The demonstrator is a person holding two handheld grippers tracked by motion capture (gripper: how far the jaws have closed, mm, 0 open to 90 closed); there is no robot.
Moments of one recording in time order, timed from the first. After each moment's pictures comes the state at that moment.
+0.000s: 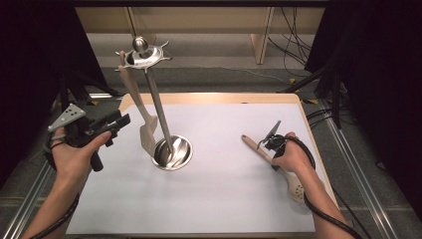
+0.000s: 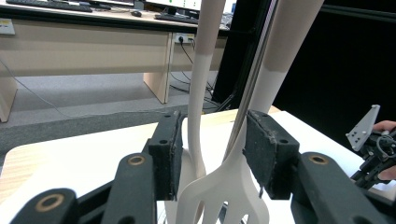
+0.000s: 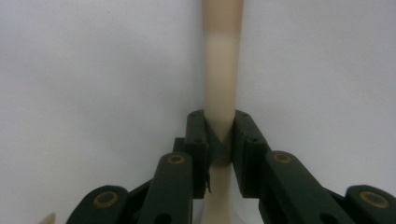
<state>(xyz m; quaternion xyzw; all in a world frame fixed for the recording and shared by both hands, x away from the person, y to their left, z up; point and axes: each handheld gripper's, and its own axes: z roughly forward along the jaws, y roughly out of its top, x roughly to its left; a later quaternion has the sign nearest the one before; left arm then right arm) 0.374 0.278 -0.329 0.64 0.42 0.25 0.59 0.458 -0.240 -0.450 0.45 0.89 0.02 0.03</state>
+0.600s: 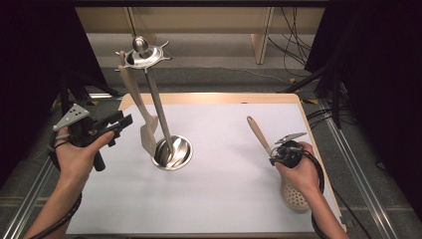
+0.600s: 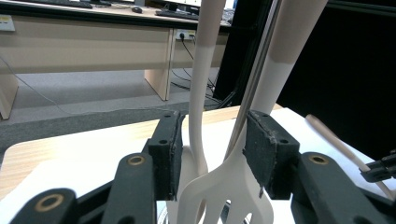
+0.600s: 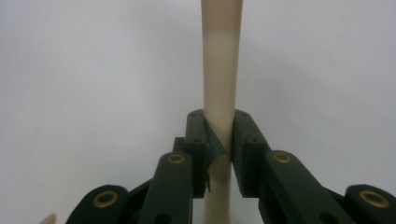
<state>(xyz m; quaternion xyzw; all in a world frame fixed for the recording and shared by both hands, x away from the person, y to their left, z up) 0.378 0.272 -0.333 0.64 0.42 0.25 0.59 0.405 -0.261 -0.434 0.47 0.83 0.26 0.14</state>
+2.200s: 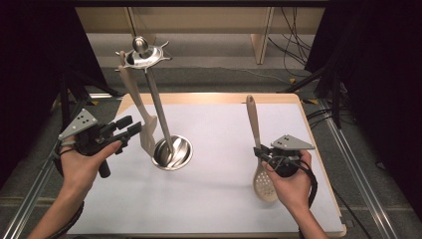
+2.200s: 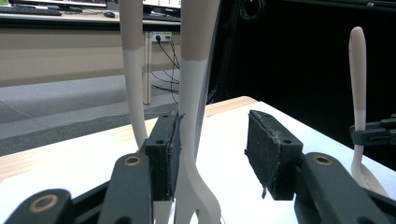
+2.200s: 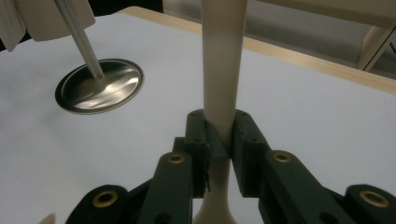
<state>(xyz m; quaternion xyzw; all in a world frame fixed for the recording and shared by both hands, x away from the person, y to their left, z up) 0.358 0.250 -0.329 0.67 0.37 0.24 0.60 0.350 -0.213 -0.384 0.42 0.76 0.43 0.23</state>
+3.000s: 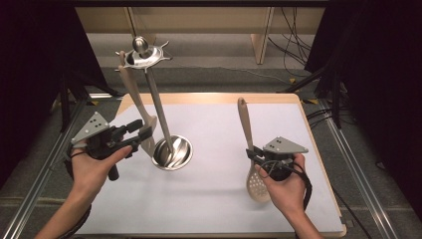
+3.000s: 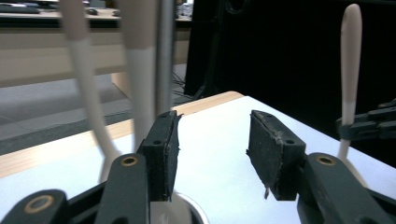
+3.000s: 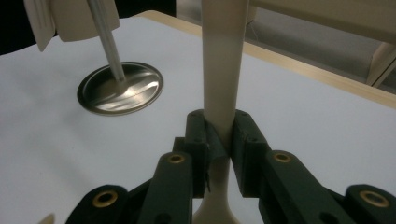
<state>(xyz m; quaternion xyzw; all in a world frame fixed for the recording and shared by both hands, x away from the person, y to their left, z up) 0.354 0.223 -0.333 0.68 0.34 0.23 0.60 0.339 -0.191 -0.377 0.39 0.77 0.44 0.24</state>
